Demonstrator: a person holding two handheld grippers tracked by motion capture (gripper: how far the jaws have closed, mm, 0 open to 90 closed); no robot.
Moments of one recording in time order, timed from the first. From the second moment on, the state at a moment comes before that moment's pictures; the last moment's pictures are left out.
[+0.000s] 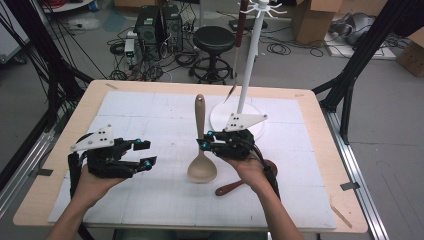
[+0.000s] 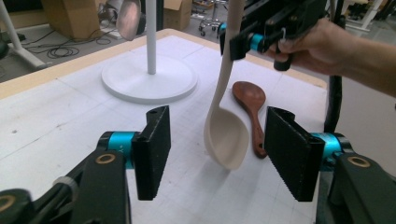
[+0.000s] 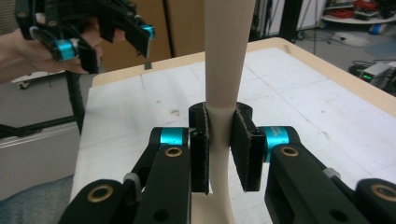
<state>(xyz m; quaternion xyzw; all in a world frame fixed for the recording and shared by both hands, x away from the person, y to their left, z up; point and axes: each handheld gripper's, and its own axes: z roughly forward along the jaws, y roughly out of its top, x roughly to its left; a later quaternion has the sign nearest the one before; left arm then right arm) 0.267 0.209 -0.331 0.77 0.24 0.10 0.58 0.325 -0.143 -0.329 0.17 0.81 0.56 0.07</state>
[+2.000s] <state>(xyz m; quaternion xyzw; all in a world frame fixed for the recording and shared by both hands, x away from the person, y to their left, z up) 0.263 0.222 -0.365 0.77 0.28 0.13 0.56 0.397 -0.227 -0.261 0.25 0.77 0.57 0.14</state>
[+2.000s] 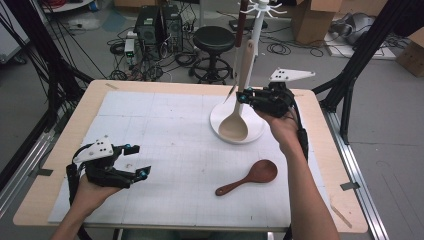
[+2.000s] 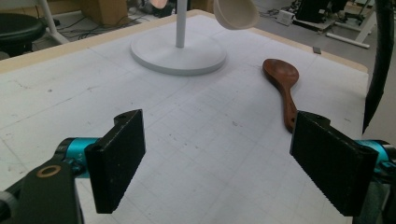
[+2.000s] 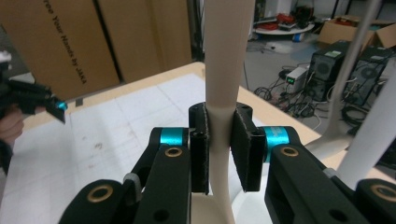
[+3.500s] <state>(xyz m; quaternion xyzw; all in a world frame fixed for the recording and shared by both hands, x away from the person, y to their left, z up) 0.262 0.223 -0.365 0.77 0.28 0.12 0.56 0.437 -0.231 -0.227 0.31 0.76 0.55 0.17</state>
